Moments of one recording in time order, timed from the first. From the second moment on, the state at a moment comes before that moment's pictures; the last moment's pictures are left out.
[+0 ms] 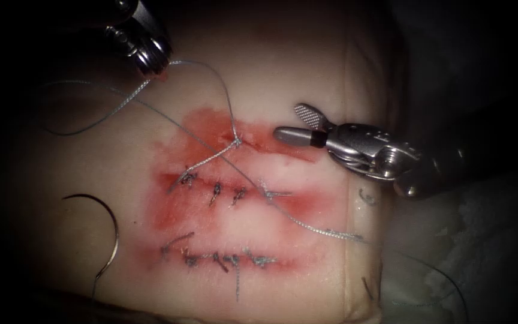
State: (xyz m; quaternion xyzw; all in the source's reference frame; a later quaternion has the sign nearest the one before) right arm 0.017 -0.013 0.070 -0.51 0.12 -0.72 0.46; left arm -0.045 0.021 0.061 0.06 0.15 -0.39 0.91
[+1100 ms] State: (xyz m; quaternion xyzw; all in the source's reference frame) right arm 0.016 -0.013 0.069 -0.51 0.12 -0.72 0.46; left arm -0.042 0.018 0.058 0.13 0.20 -0.31 0.92
